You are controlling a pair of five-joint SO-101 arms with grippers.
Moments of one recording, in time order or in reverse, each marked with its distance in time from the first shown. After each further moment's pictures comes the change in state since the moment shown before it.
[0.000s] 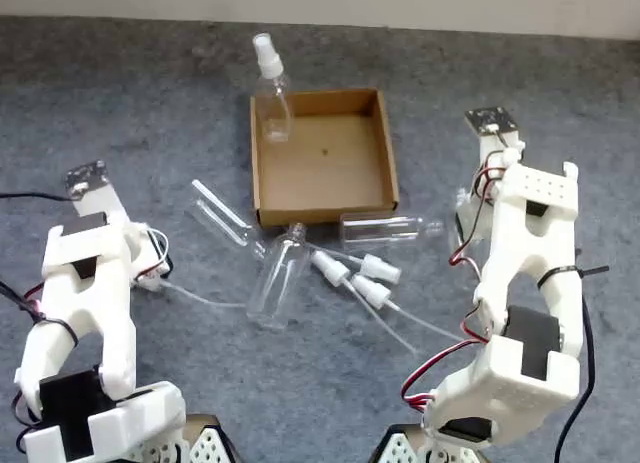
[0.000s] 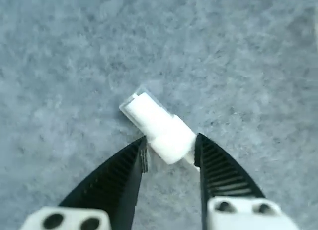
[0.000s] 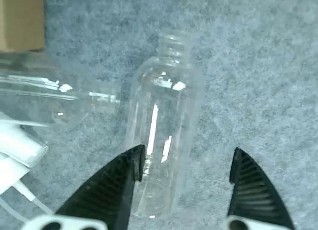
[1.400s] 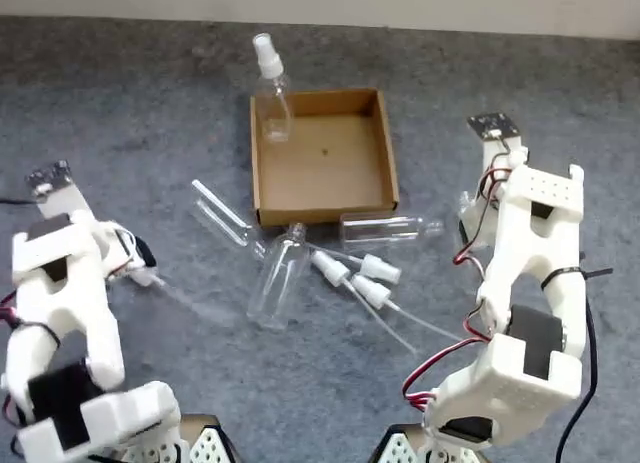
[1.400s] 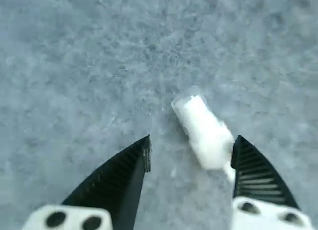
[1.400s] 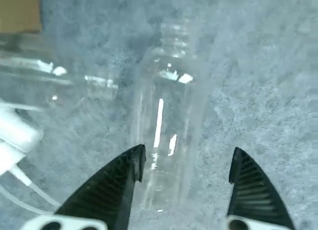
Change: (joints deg) left arm -8.4 3.9 -1.9 -2.4 -2.7; right arm 1.3 0.0 0.1 3.1 2.4
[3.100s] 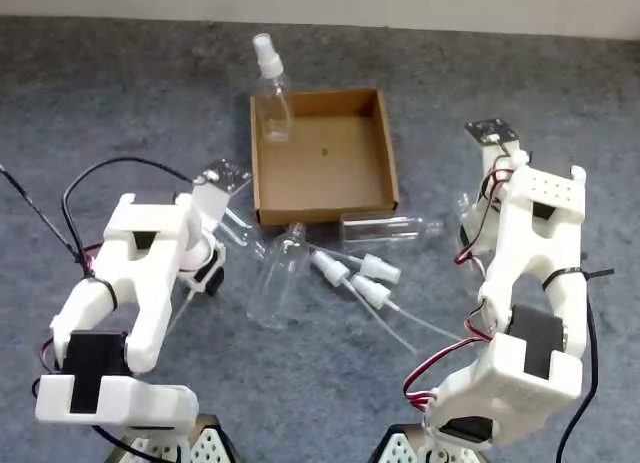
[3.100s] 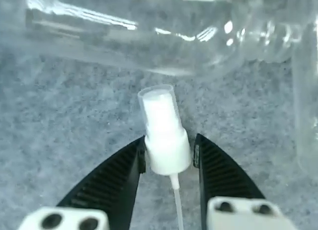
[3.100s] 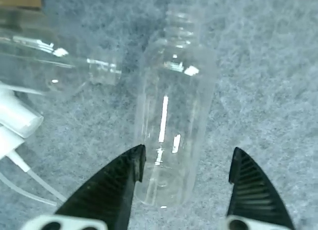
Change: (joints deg) left arm 25.1 6.1 -4.1 6.5 -37.9; right arm 0.4 0.1 0.0 1.1 2.5
